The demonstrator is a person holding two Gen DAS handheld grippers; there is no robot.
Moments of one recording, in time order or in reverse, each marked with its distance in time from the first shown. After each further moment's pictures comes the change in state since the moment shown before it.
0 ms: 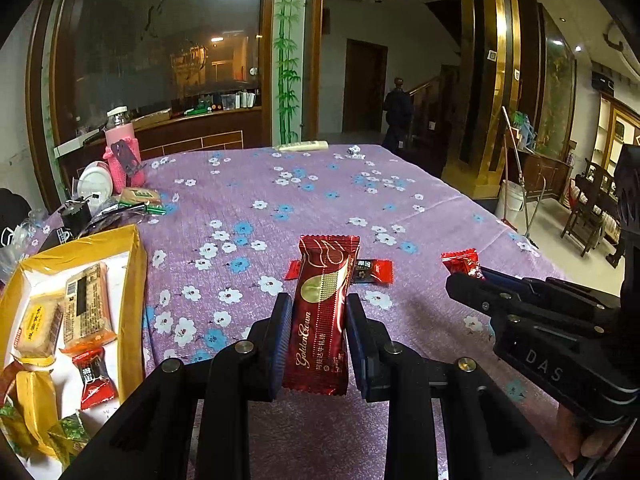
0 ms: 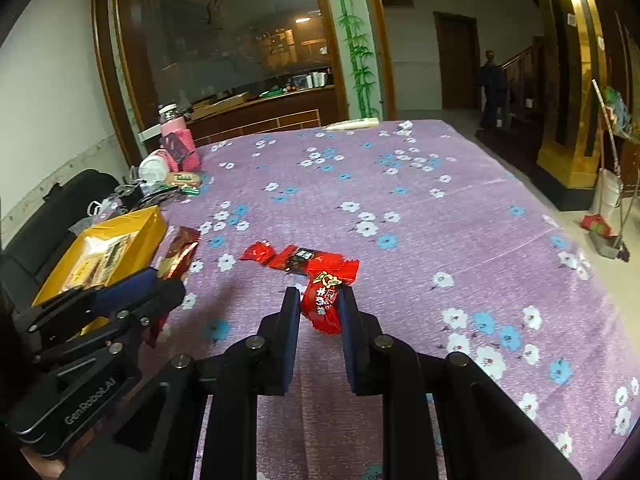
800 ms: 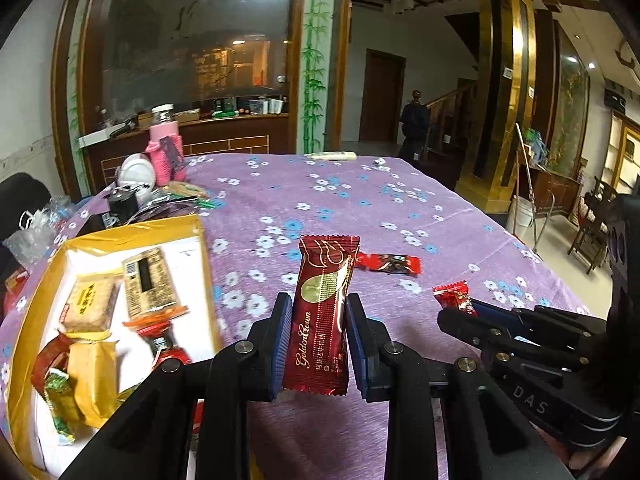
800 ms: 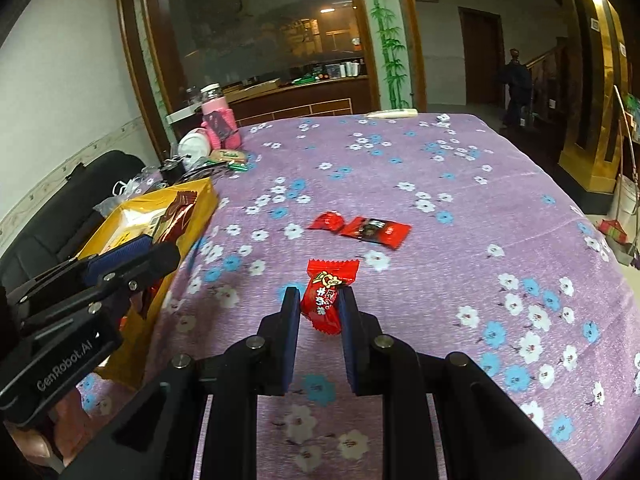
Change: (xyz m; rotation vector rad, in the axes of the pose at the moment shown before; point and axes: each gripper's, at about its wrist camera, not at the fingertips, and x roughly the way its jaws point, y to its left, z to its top) left arm -0.055 0.049 -0.016 -0.066 -0.025 0.045; right arm -0.018 0.059 -0.022 -0.055 0.050 0.099
